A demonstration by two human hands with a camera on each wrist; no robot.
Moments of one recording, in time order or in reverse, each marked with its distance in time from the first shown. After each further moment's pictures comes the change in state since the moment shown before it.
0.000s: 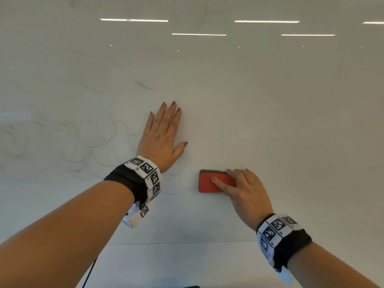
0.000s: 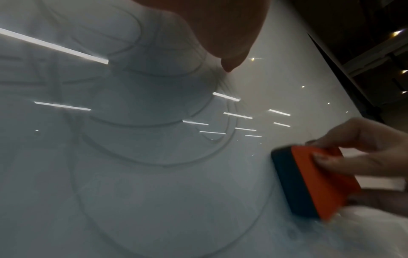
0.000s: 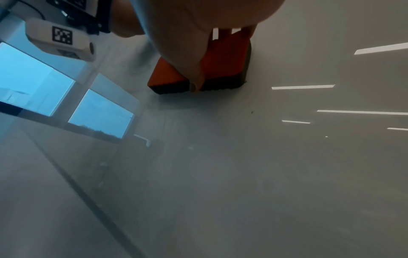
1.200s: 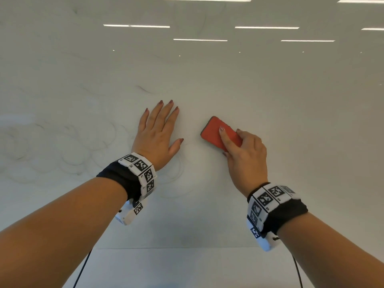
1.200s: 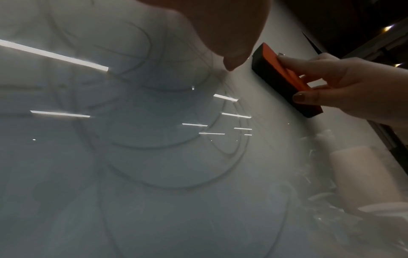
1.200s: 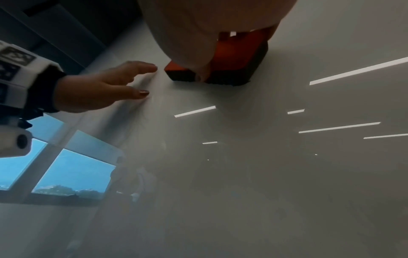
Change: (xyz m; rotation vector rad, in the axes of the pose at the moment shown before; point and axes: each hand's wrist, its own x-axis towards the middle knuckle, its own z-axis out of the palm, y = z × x) left_hand 0.008 -0.011 -0.012 0.038 0.060 0.001; right_hand 0.091 0.003 -0.032 -0.016 0.133 0.312
